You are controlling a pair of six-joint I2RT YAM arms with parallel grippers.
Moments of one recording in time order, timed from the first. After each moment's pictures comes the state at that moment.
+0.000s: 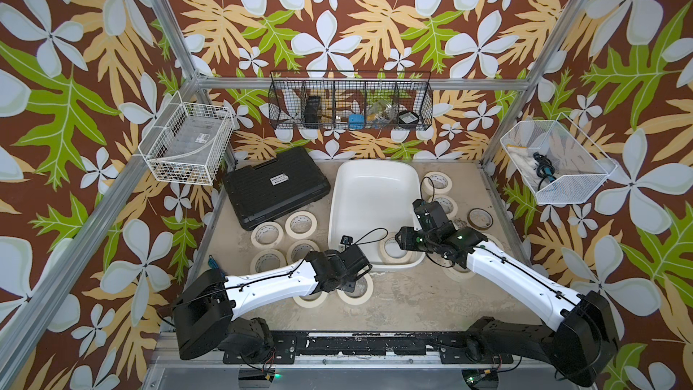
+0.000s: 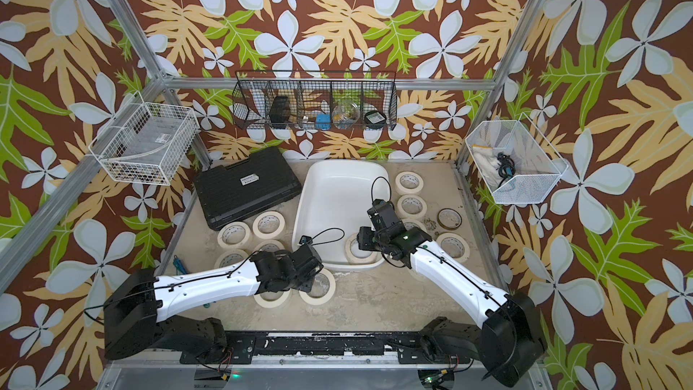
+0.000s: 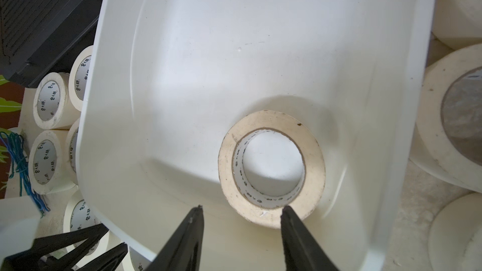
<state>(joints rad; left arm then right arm) -1.03 1.38 0.87 -0.68 -0.24 -0.74 0.56 1.27 0.92 -0.55 -0.01 0.56</state>
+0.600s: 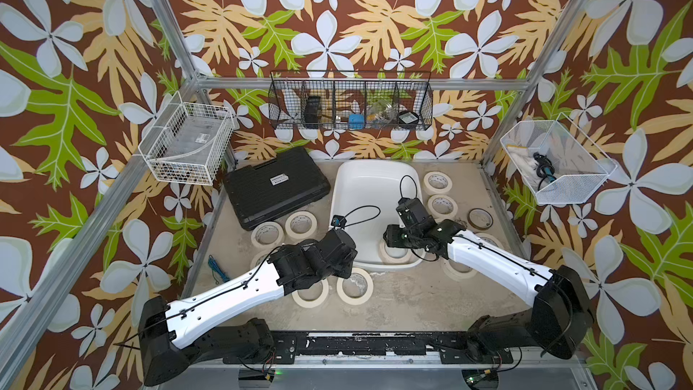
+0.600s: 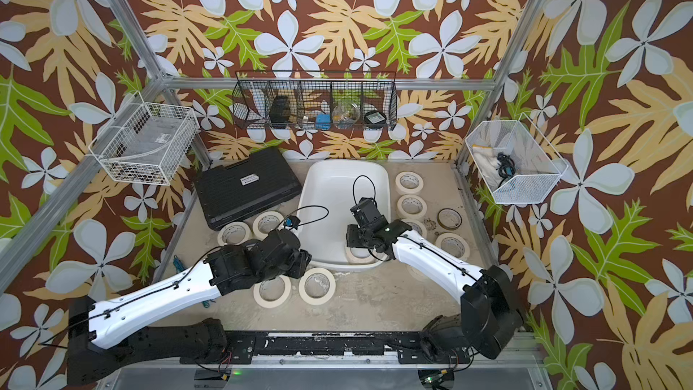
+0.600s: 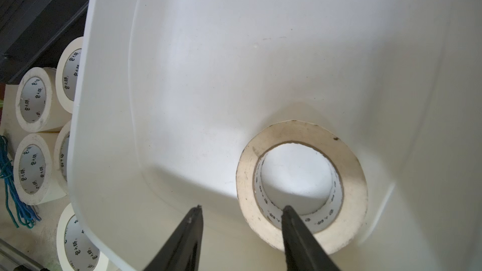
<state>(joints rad) -0.99 1.16 1.04 -0.78 -0.28 -0.66 0.63 1.43 1.01 -0.54 0.03 0.61</state>
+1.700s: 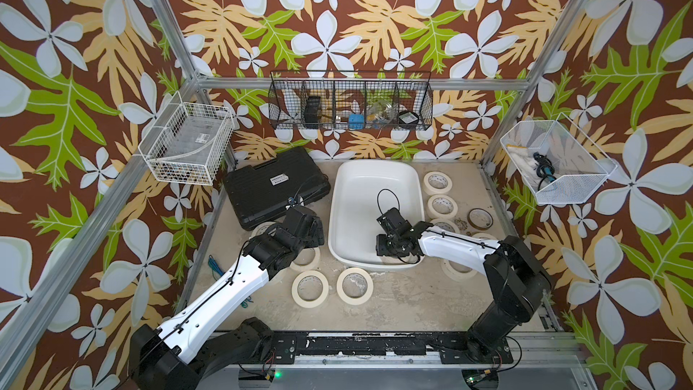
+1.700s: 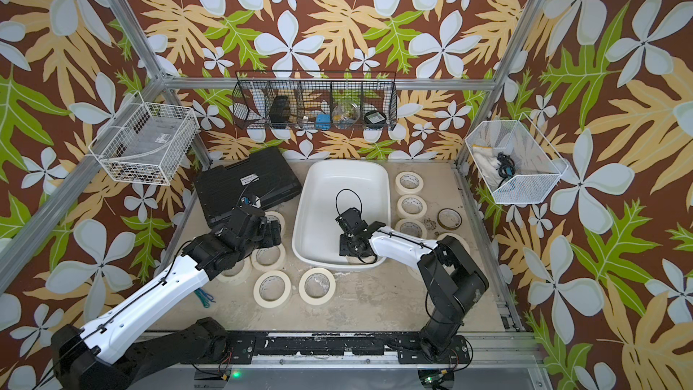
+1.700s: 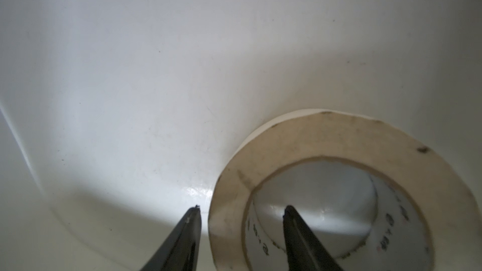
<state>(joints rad) -0.58 1.08 0.93 -0.67 -0.33 -0.58 0.68 1.70 1.02 -0.46 0.07 0.66</state>
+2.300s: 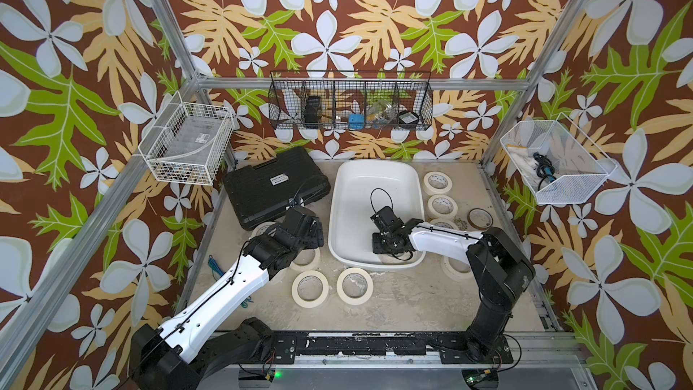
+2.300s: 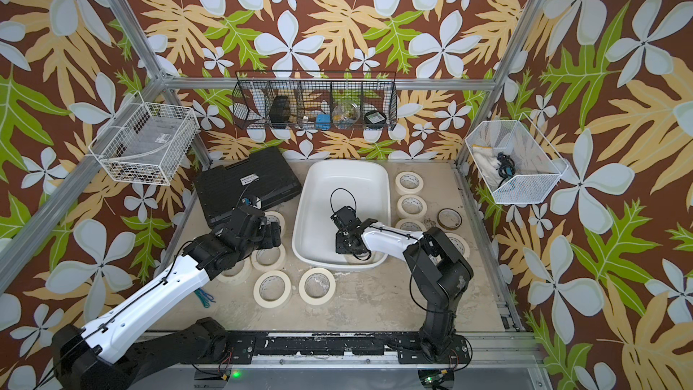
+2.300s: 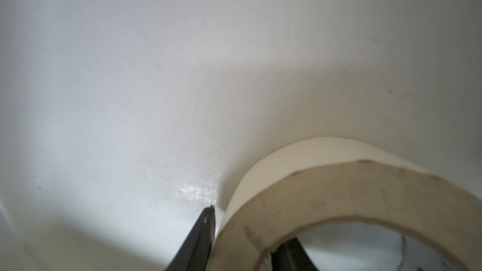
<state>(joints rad) -0.57 1.08 0.92 -0.67 -0.31 -0.56 0.68 1.81 1.10 -0.45 0.06 0.64</state>
